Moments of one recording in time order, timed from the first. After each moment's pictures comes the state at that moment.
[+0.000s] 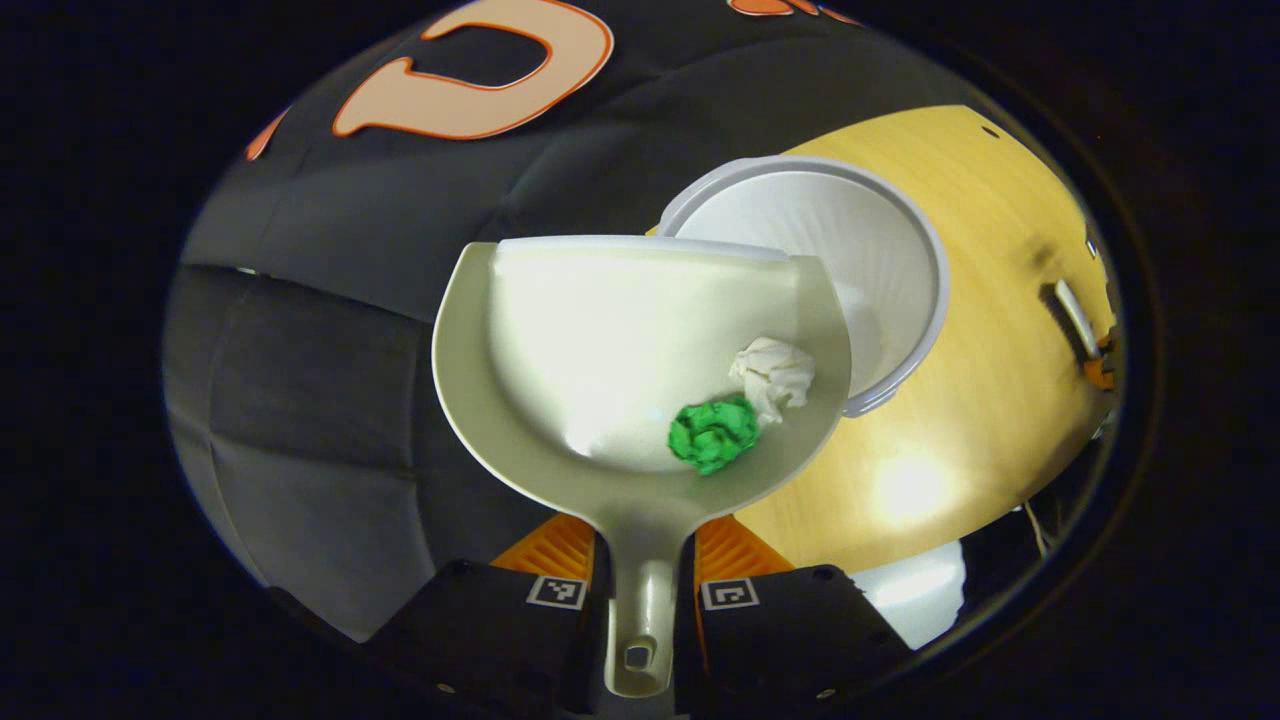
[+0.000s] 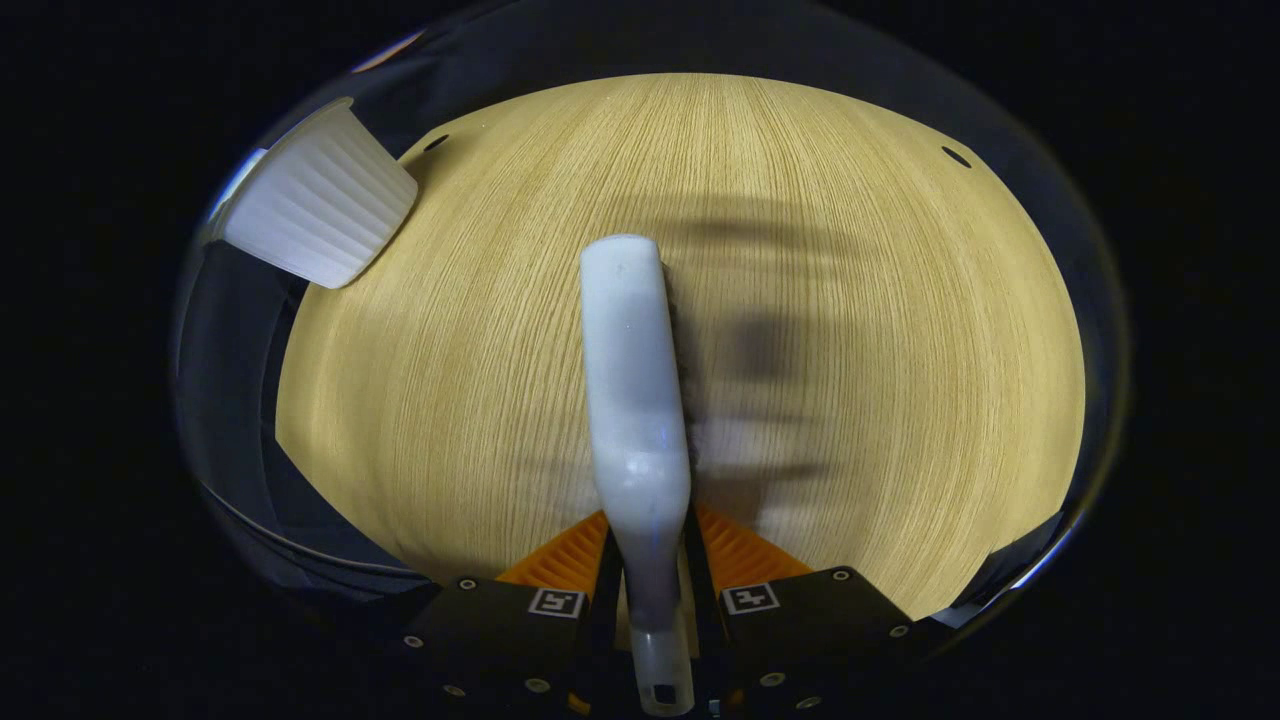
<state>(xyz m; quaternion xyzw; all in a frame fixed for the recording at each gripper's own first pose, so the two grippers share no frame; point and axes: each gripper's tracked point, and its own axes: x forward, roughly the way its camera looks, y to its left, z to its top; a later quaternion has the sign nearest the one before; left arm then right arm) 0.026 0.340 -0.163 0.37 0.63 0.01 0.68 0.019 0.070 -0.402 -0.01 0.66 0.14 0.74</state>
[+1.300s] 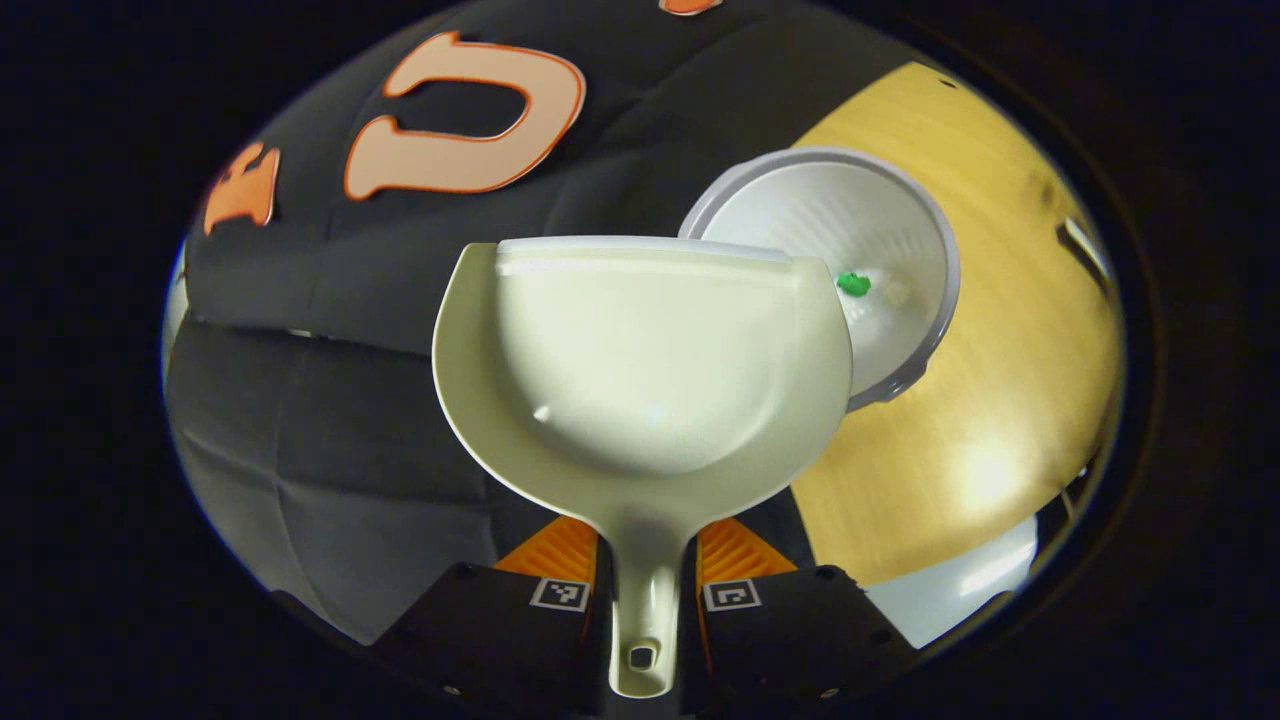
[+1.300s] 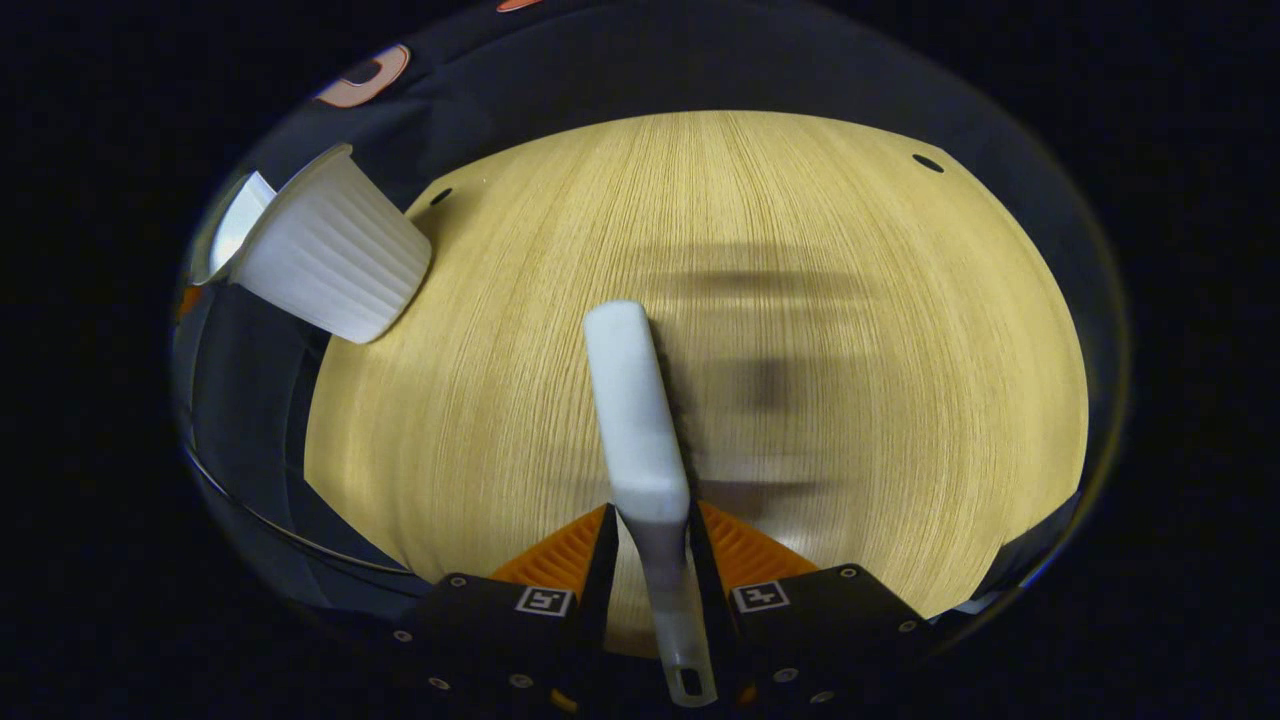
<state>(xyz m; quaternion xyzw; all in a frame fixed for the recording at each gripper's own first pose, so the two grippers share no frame) -0.004 0.309 -0.211 0.41 0.56 0.05 0.72 0.050 0.071 -0.367 0.06 0.60 0.13 0.79</state>
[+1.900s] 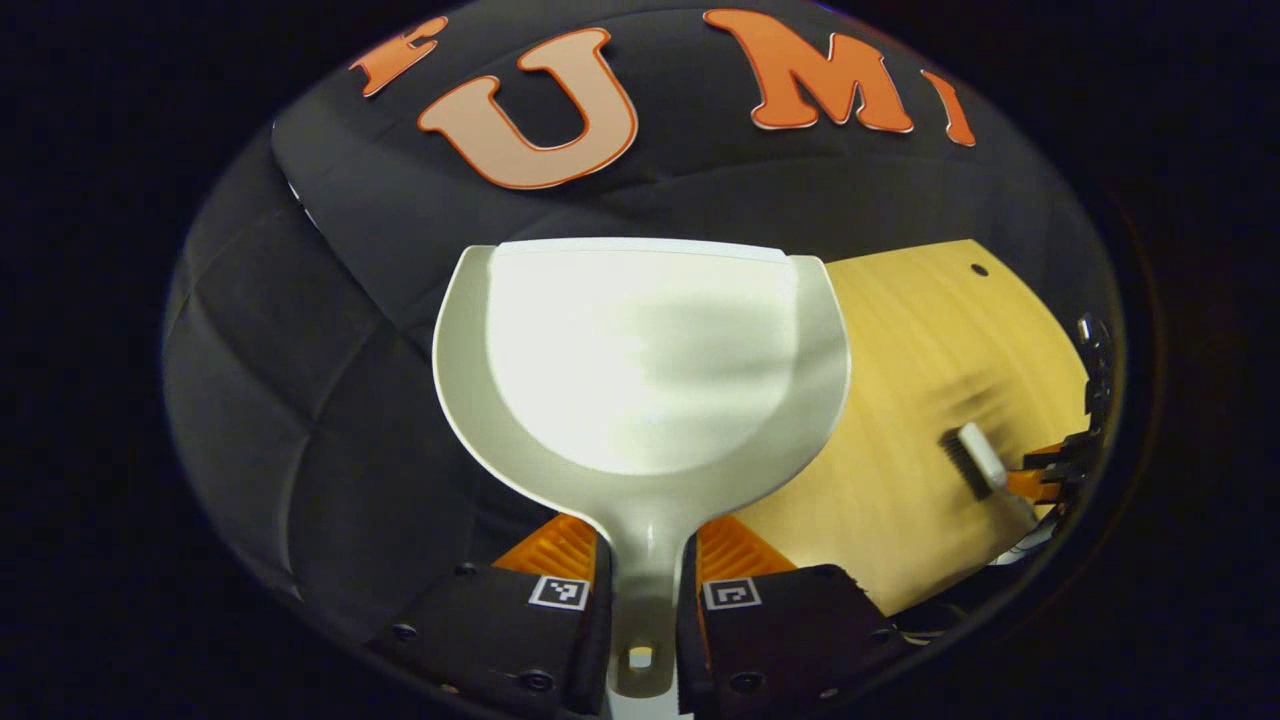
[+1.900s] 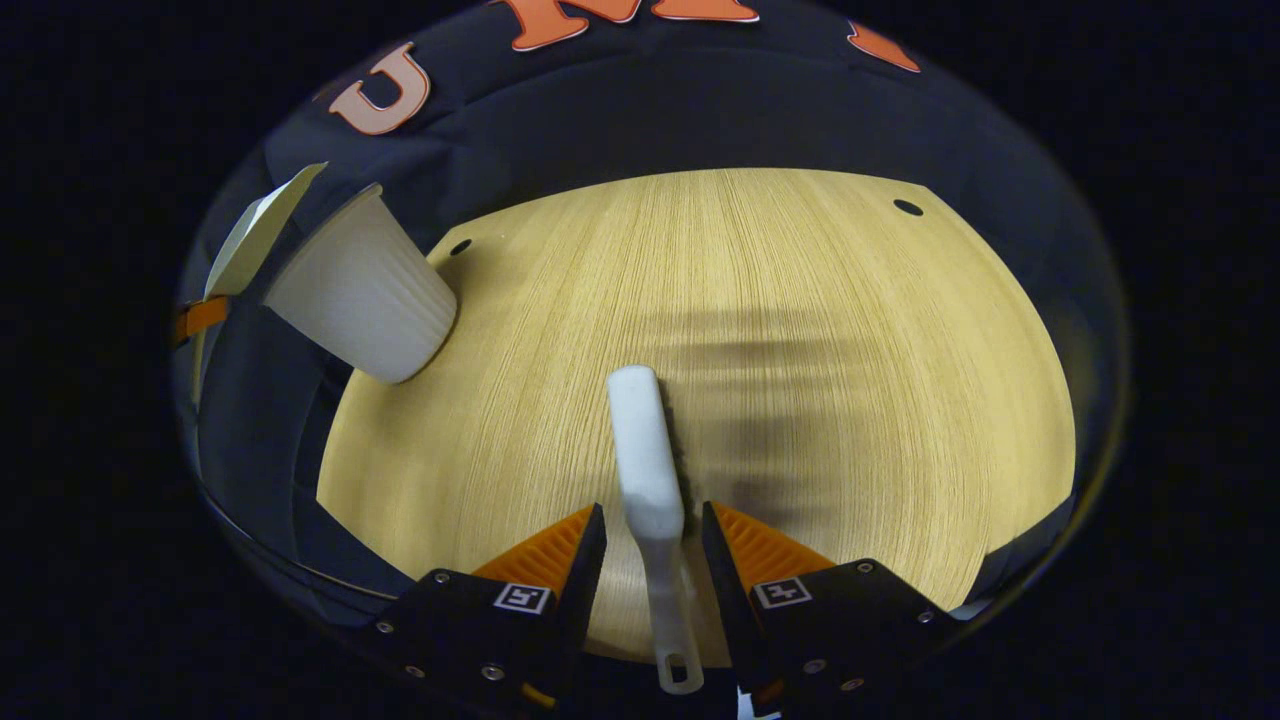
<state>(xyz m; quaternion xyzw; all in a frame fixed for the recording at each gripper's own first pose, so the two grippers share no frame) 0.027 0.144 -0.245 0.14 0.50 -0.01 0.85 0.061 0.063 -0.335 0.06 0.53 0.13 0.84</state>
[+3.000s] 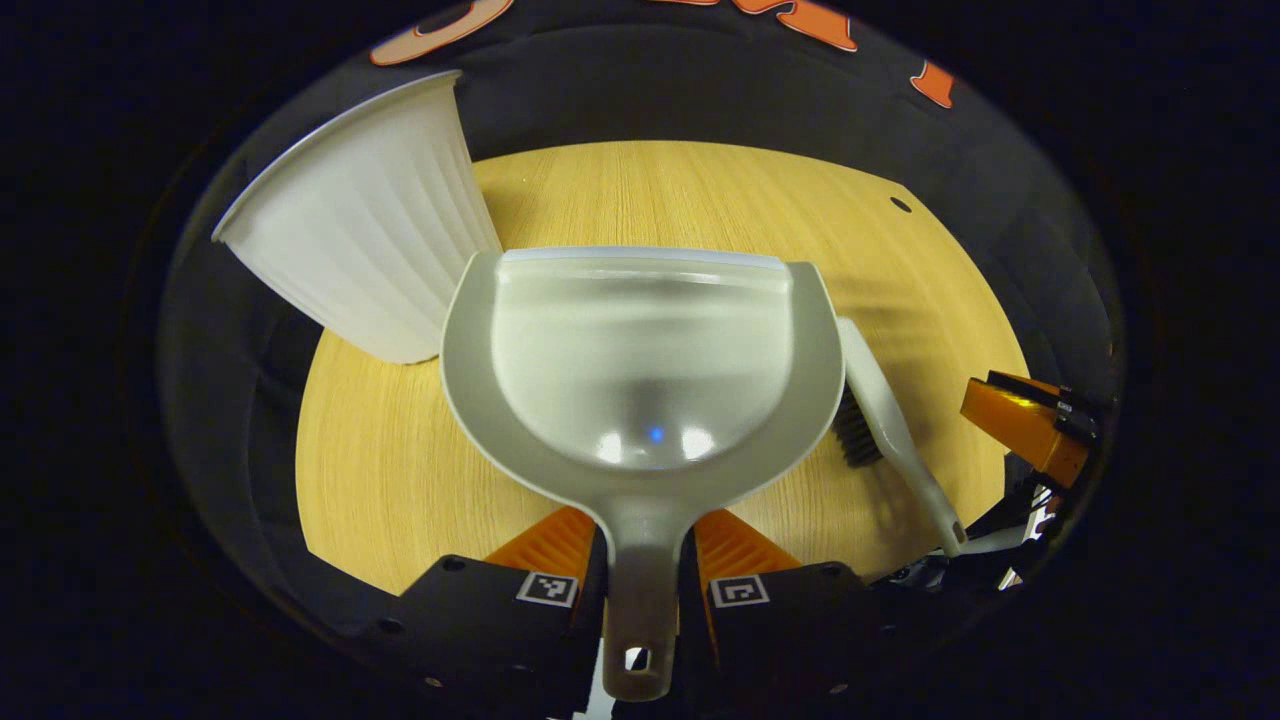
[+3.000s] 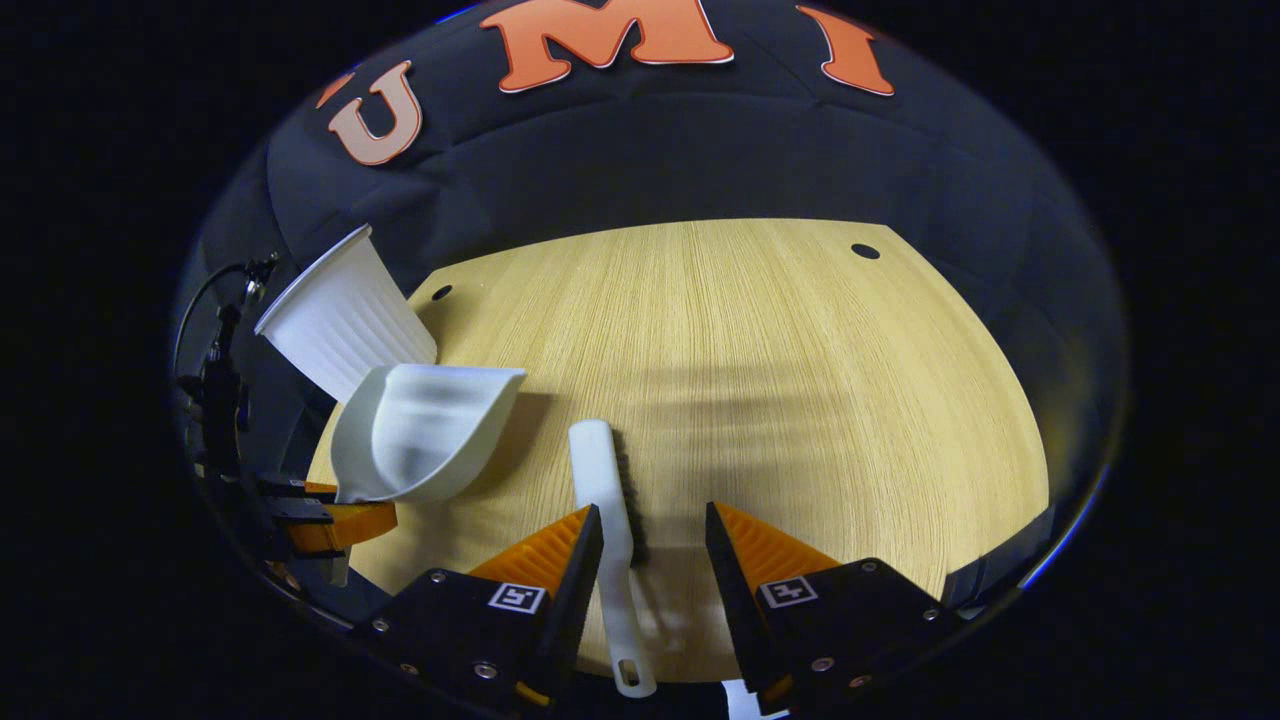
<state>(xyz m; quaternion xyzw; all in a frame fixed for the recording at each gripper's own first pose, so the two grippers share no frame) -0.073 -0.014 -0.355 0.00 0.65 -0.06 0.76 0.079 0.033 -0.313 0.04 0.48 0.09 0.87</state>
